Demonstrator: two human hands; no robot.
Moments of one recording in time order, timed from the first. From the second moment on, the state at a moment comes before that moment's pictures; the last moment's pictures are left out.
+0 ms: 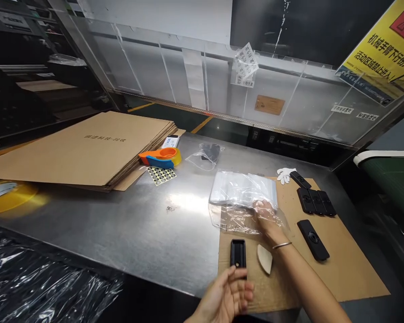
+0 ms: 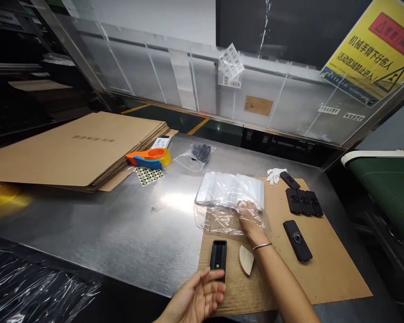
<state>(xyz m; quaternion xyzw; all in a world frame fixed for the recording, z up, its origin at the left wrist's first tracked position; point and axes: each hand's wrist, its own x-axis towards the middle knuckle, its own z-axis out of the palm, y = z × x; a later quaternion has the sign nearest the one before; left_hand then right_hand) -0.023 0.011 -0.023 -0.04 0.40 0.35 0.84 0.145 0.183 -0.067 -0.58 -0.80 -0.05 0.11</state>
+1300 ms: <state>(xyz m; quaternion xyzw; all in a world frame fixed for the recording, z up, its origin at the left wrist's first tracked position) 0.055 0.174 -0.051 0.16 0.42 0.55 0.70 0.126 0.099 -0.054 -0.66 -0.50 0.18 0.52</state>
